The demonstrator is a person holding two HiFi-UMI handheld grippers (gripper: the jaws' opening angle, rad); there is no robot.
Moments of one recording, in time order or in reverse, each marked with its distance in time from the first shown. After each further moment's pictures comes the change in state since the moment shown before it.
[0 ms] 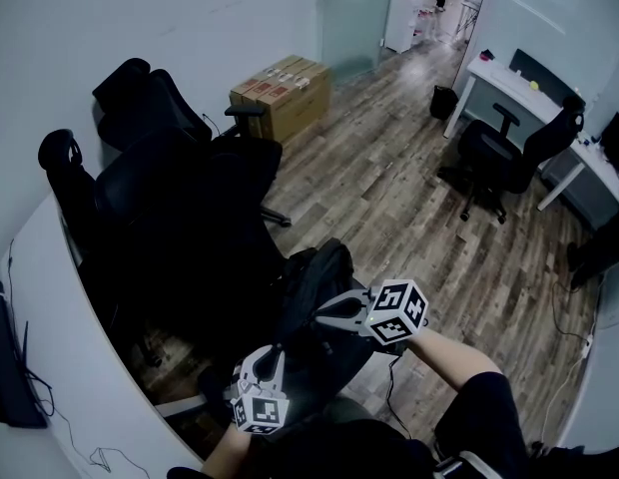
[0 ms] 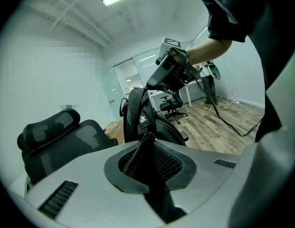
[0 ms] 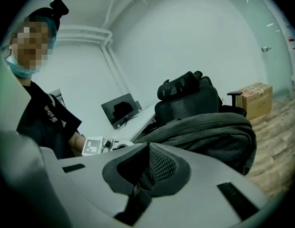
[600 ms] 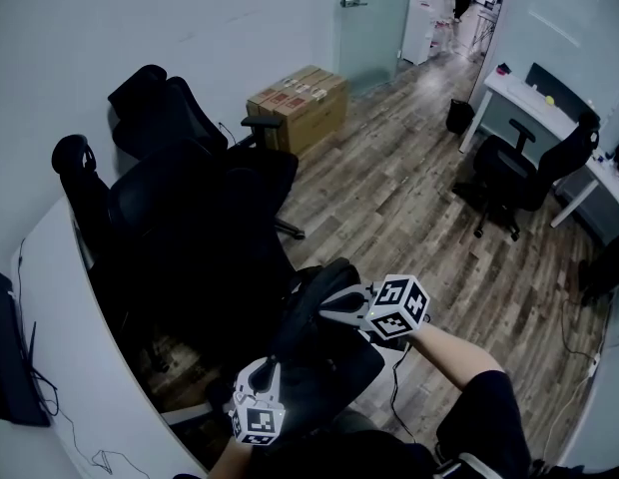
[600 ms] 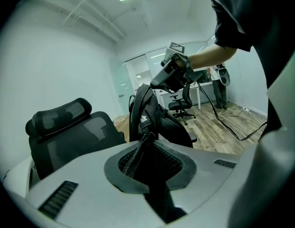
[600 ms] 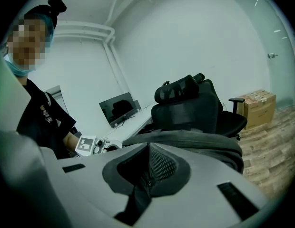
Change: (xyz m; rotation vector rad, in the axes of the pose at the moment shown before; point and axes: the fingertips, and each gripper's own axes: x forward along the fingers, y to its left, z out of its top) left arm -0.001 0.039 -0.008 -0.123 0.042 0.080; right arm 0.010 -0.046 0.043 -0.062 0.021 -0.003
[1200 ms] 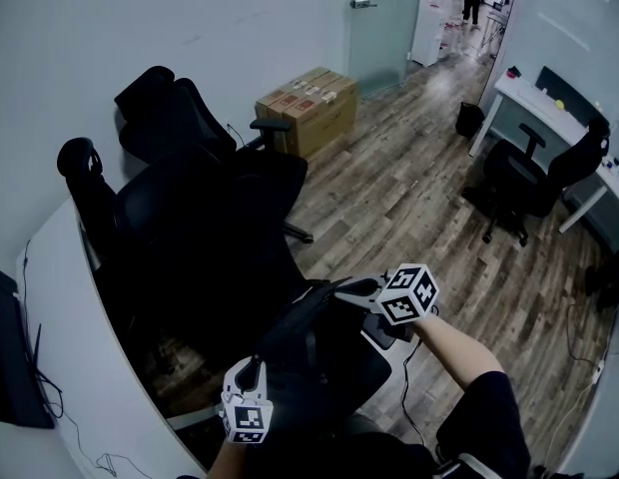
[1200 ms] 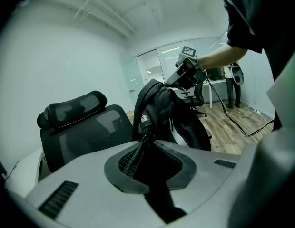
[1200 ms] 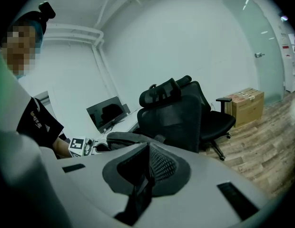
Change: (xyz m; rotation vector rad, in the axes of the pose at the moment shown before) left arm 0.007 0.063 -0.018 -0.066 0.063 0.113; right arm -0.005 -0.075 0.018 0.072 -0.035 -0.098
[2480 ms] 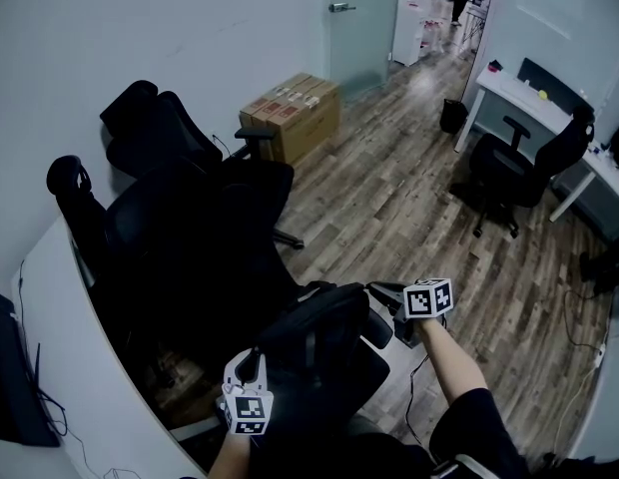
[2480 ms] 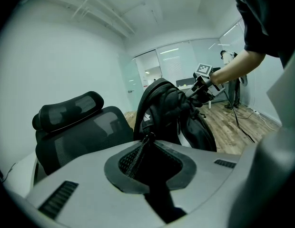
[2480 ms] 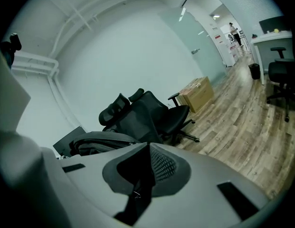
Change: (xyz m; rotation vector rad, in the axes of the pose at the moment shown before) left arm 0.029 0.003 0.014 0.000 -0.011 -0.030; right arm -0.071 -0.108 -0.089 0.455 -0.230 -0.335
